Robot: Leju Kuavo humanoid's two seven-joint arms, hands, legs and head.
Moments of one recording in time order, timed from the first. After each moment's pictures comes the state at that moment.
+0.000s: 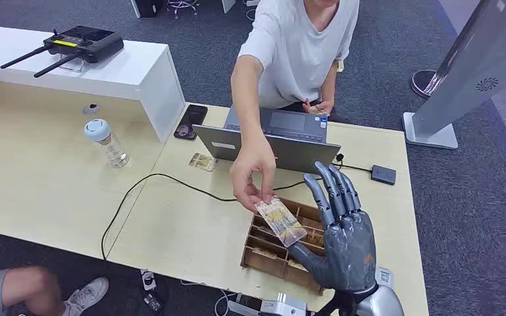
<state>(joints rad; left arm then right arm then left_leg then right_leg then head) 0.00 0.49 -1.38 -1.27 -0.24 0.44 0.67 -0.09 -0.07 0.66 -1.72 1.08 -0.42 -0.09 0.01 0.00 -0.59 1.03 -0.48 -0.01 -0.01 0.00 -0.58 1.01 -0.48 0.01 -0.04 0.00</state>
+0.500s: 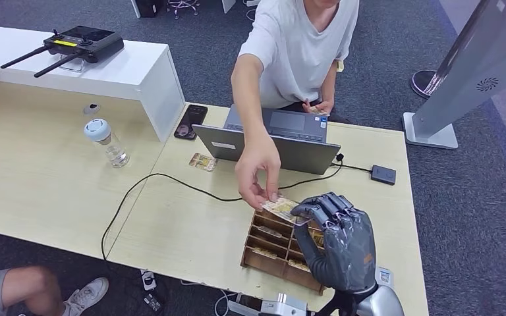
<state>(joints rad) 0.02 0.48 -1.36 -1.27 -0.27 0.42 0.67 -0.09 -0.07 0.66 -1.72 1.07 -0.42 -0.10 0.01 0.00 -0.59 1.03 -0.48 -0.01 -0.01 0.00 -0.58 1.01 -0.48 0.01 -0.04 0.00</state>
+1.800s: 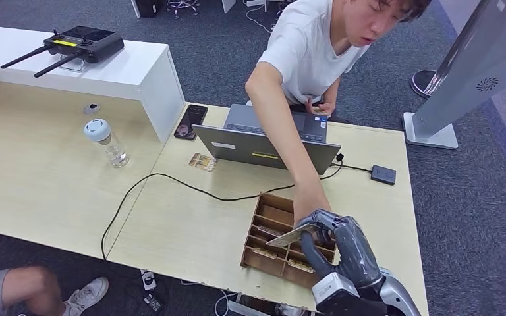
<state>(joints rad) 0.05 0.49 -1.31 -1.27 -0.27 0.39 0.63 -0.02 -0.10 0.48 -1.70 0.47 0.02 -0.24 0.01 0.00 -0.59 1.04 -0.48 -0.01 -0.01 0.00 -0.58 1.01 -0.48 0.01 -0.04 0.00</state>
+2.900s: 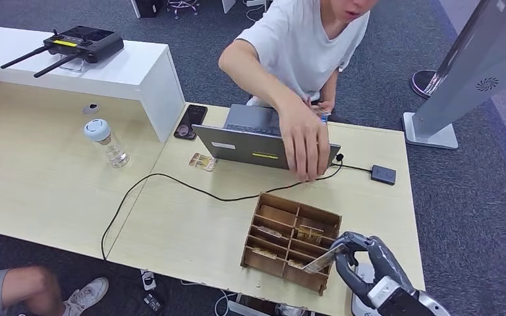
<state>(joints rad) 0.06 0.50 -1.27 -1.26 -0.24 0.37 0.57 0.07 -0.24 0.29 -1.66 0.22 0.26 -0.32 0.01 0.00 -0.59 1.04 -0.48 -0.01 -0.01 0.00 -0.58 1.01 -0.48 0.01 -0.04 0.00</state>
